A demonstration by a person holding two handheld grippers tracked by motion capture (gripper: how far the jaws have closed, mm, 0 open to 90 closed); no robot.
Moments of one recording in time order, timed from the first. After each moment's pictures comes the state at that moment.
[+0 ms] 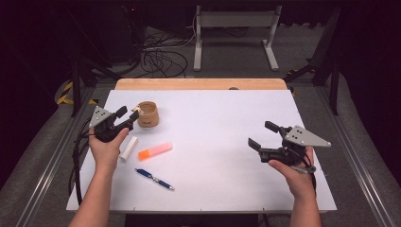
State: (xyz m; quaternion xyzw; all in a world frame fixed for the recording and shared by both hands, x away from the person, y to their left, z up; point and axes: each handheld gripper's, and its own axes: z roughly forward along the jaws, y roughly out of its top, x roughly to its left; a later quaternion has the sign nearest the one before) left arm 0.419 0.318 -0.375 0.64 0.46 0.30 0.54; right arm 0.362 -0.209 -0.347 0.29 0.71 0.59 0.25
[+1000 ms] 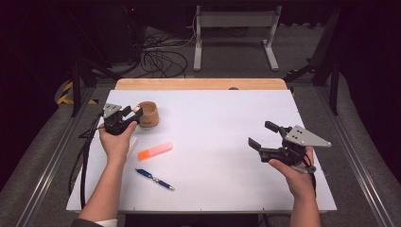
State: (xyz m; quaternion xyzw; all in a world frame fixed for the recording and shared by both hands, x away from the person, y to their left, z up) left arm 0.452 0.305 -0.392 0.63 0.53 0.29 0.48; right arm 0.362 -0.210 -0.347 0.29 0.71 0.60 0.25
